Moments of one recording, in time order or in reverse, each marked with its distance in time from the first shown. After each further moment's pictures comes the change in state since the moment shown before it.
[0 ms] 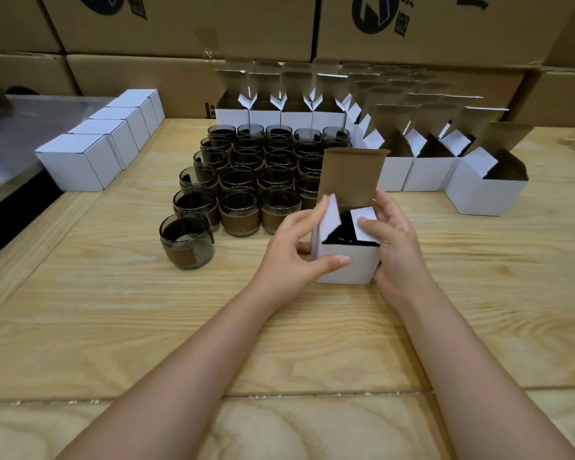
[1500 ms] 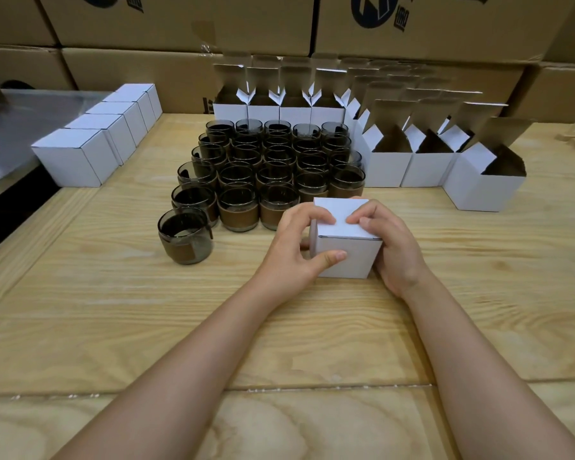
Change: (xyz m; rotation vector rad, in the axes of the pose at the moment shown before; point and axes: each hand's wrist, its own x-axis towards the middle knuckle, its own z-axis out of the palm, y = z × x) left_hand -0.001 0.000 0.002 0.005 0.003 0.094; right_hand 0.002 0.004 -0.015 -0.221 -0.215 -0.017
